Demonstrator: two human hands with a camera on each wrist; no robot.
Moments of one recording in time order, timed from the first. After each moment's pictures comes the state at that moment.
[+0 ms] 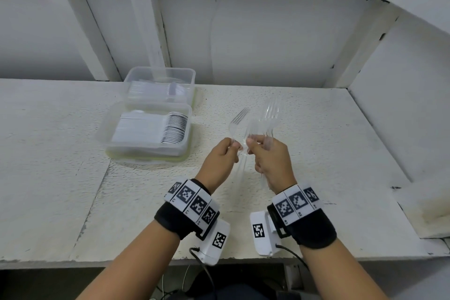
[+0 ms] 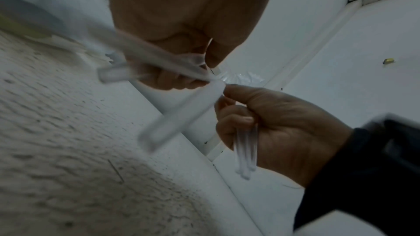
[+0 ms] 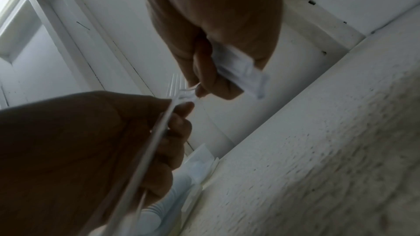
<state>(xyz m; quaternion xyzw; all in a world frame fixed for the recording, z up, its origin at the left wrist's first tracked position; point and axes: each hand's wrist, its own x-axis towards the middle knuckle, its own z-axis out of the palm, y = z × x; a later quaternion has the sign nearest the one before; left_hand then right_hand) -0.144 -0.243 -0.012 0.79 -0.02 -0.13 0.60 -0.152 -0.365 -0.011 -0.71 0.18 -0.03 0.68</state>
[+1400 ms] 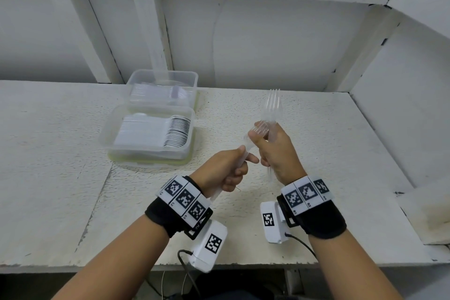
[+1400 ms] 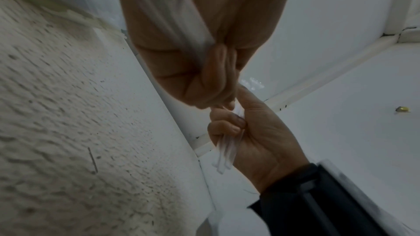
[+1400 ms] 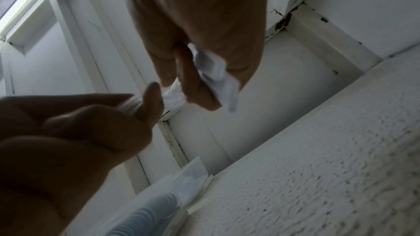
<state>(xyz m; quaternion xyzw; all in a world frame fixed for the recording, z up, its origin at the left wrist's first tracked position) -0.140 -0.230 -0.001 0.61 -0.05 -0.36 0.70 -0.138 -0.373 0.007 -0.75 0.07 -0.03 0.66</state>
